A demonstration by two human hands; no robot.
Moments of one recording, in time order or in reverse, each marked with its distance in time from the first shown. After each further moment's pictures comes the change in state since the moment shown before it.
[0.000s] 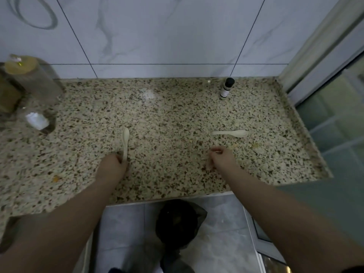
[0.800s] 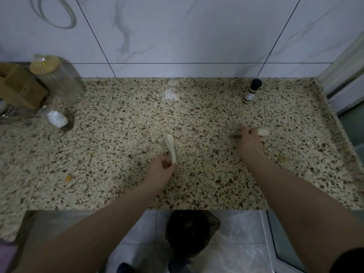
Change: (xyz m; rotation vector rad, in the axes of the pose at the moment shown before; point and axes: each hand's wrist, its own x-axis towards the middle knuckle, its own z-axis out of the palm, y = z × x) left_hand -0.037 0.086 0.044 -0.489 -0.228 -0.031; right_hand 0.092 -0.039 -0.017 -0.867 0.142 -0.336
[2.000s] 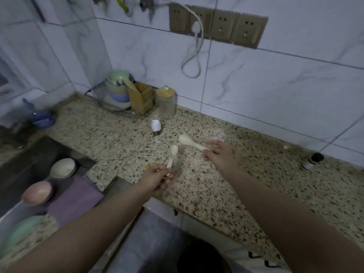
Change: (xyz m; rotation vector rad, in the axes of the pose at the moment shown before) left_hand -0.113 -0.059 -0.180 -0.716 0.256 -0.111; right_hand -0.163 -0.256 -0.041 1.000 -0.405 -0.518
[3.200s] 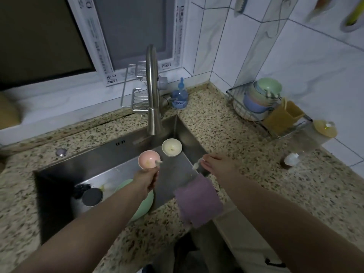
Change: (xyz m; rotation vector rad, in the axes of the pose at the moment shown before) left_hand 0.002 -0.102 -0.461 -0.652 0.586 -0.231; right_hand -0.021 -0.023 0.499 0.119 -0.460 0.431
